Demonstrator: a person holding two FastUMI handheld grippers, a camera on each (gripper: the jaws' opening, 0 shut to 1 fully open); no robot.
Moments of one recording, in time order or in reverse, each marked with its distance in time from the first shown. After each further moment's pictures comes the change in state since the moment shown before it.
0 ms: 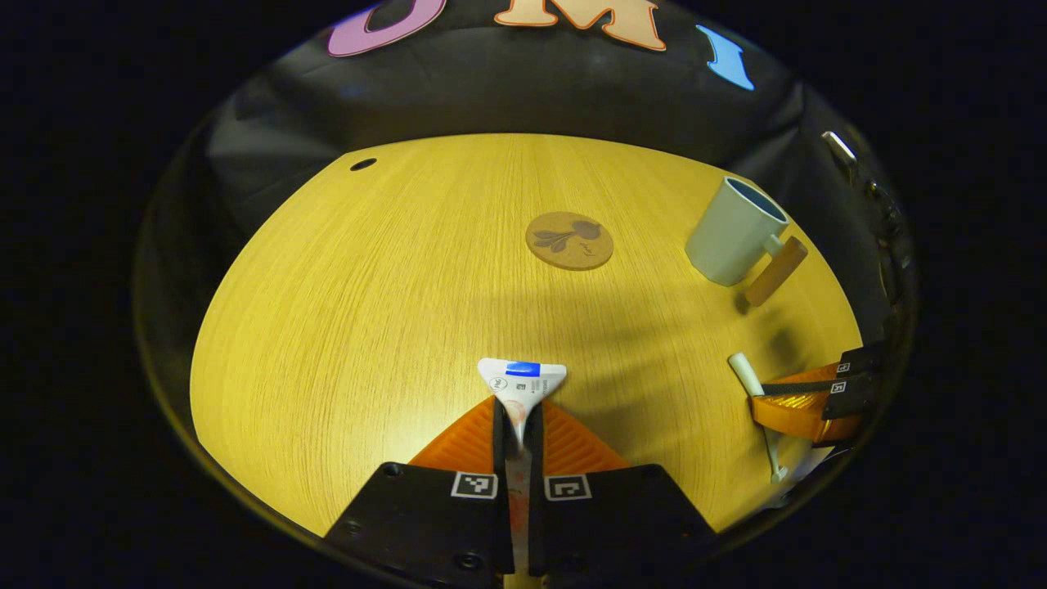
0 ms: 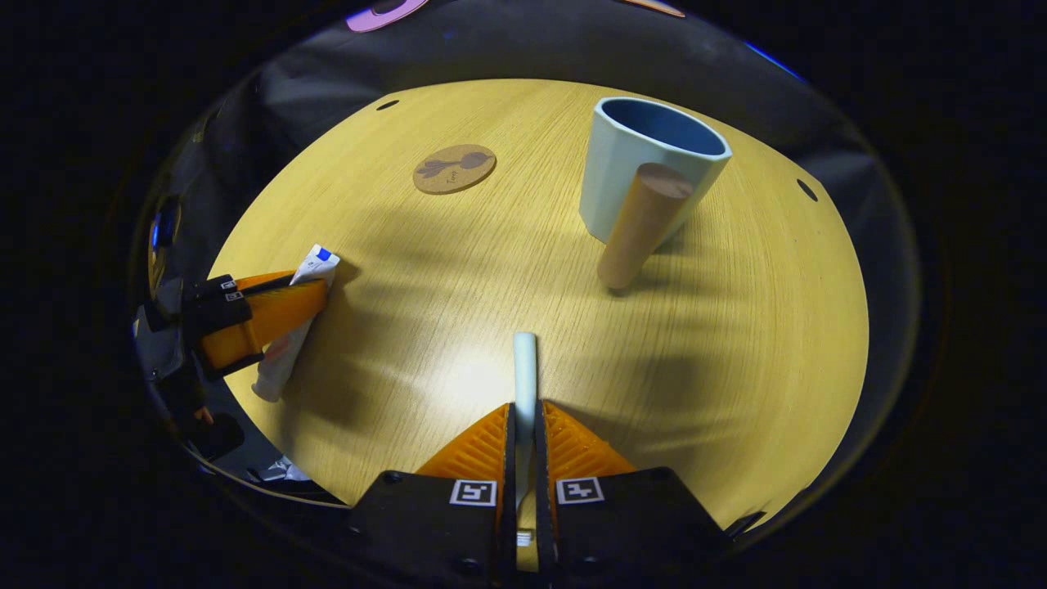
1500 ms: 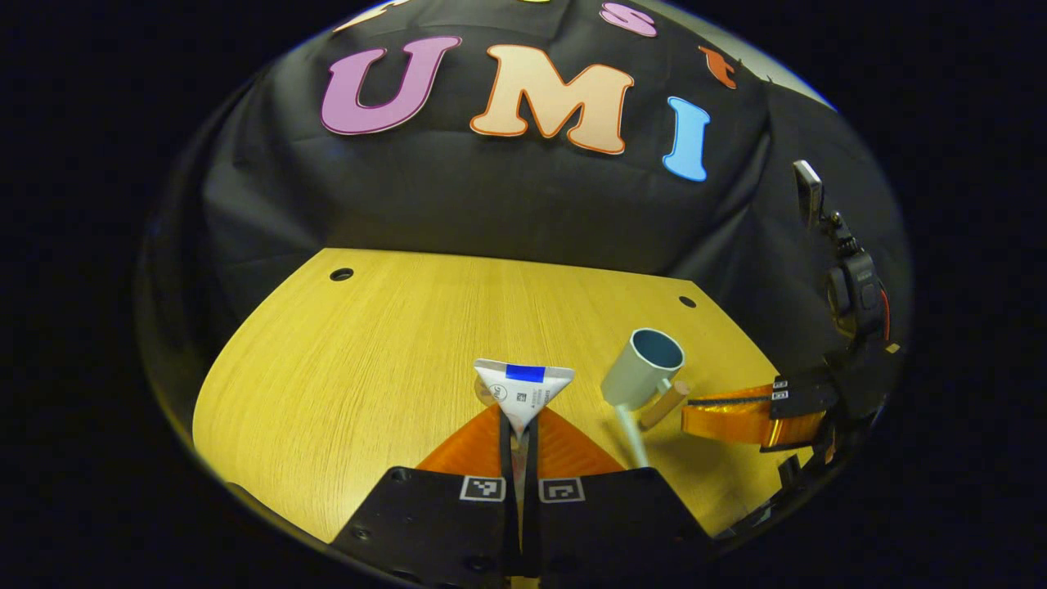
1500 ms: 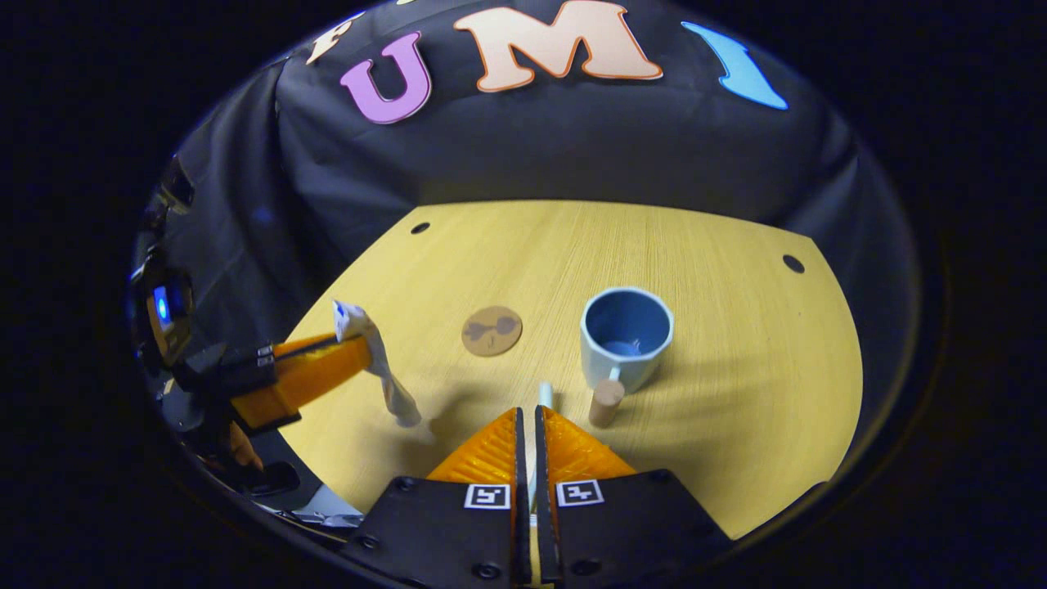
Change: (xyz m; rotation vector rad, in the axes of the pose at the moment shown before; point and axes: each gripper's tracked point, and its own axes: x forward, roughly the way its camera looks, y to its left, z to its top) left arm -0.104 -0.012 0.072 -0.020 -0.385 -0.155; right arm -0.080 -0.009 0.136 0.087 -0.431 0.123
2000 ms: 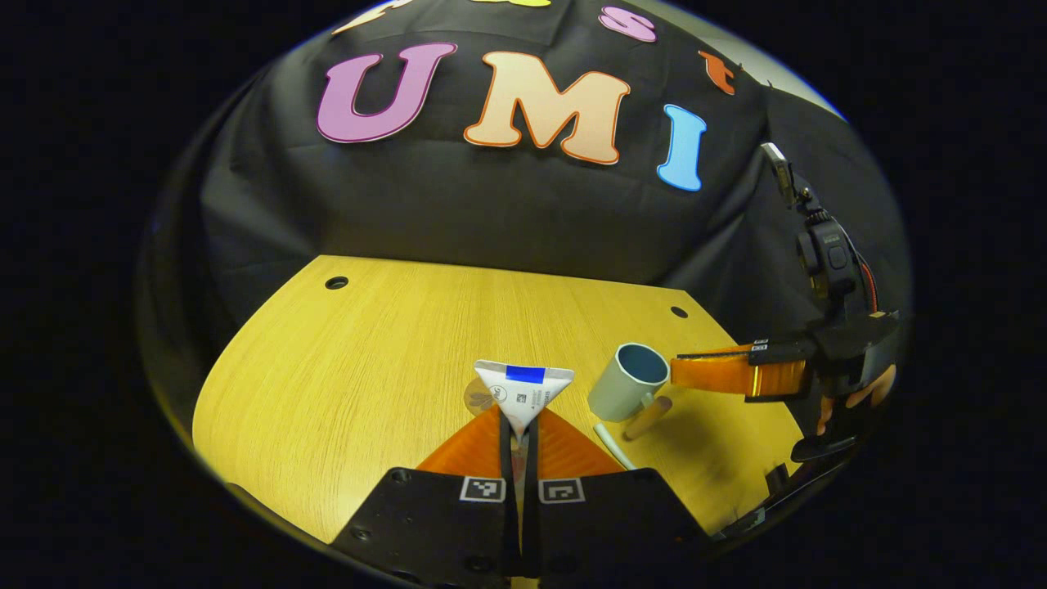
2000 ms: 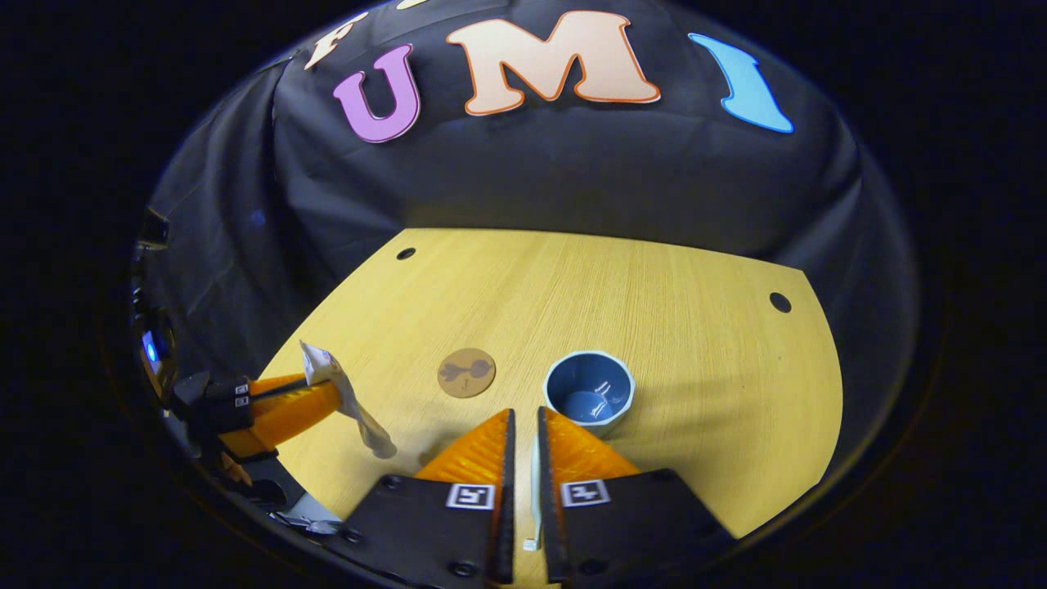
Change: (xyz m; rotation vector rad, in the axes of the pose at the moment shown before) left arm -0.001 -0.010 0.014 -0.003 -0.011 -0.005; right arm 0.013 -0.027 0.024 -0.055 0.000 -0.037
